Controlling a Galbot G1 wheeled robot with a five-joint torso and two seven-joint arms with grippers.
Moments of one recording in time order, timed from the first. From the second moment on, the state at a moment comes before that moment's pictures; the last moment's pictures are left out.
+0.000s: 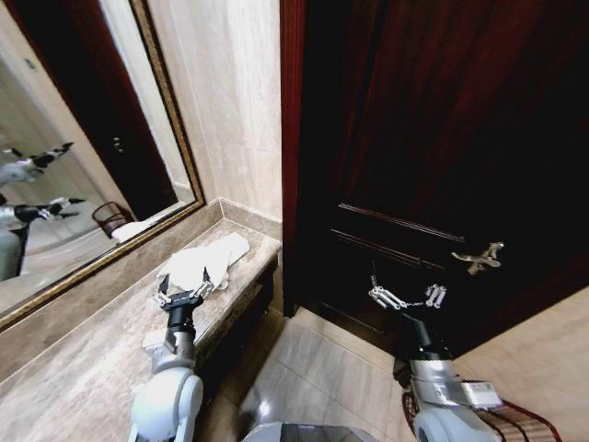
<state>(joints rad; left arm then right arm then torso) 1.61 -1.61 -0.65 -2.29 -0.08 0.24 -0.25 -1.80 1.53 0.58 2.45 0.08 0.21 -0.09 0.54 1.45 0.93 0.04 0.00</state>
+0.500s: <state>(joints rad) 1.40 -1.61 -0.71 -2.07 -0.24 0.33 -0.28 -1.80 1.52 0.57 2.43 0.07 0.21 -0.10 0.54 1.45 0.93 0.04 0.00</state>
